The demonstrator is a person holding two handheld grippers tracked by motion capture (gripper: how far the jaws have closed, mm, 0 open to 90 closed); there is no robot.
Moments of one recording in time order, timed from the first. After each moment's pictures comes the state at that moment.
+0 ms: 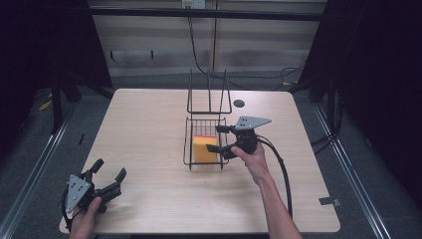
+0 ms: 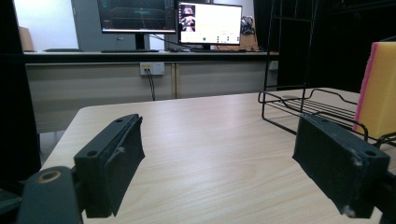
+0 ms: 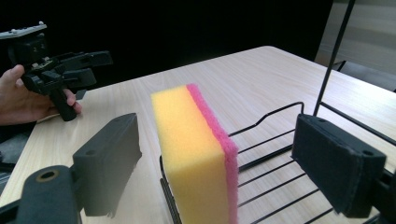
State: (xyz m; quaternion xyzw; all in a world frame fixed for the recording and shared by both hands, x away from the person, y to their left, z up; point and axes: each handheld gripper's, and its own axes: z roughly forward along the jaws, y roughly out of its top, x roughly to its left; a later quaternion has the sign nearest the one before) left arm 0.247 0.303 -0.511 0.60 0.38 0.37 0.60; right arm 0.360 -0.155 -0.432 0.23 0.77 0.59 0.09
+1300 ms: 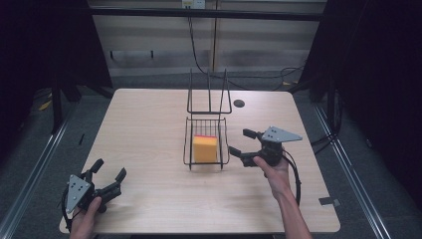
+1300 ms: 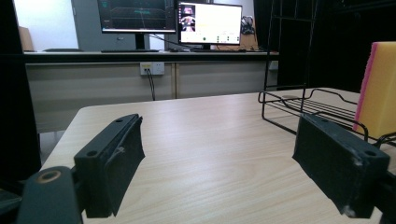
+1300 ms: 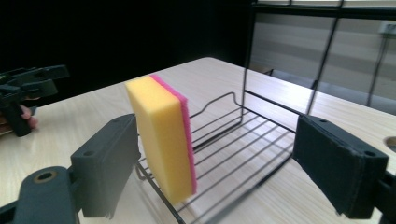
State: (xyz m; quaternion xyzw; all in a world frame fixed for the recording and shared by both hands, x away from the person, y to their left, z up) left arm 0.247 0.303 -0.511 0.60 0.38 0.37 0.60; right arm 0.308 -0.208 -0.426 0.31 0.72 0.58 0.19
